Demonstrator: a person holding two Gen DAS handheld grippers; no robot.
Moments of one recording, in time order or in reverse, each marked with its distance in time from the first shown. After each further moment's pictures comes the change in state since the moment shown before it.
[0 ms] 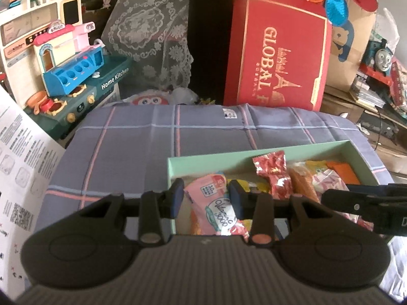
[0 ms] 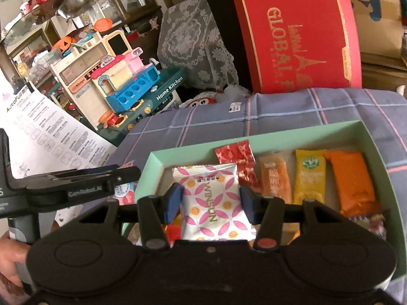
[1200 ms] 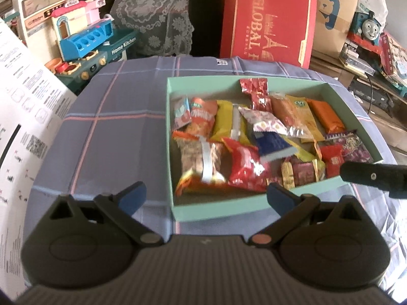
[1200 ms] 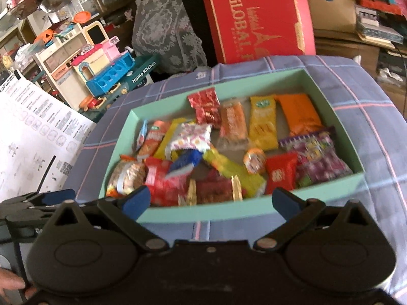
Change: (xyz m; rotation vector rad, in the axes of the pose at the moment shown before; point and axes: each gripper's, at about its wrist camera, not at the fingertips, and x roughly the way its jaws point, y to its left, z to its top) left arm -0.088 -0.021 -0.116 -0.005 0.091 0.018; right arm -0.081 -0.016 -0.097 0.056 0.035 -0.128
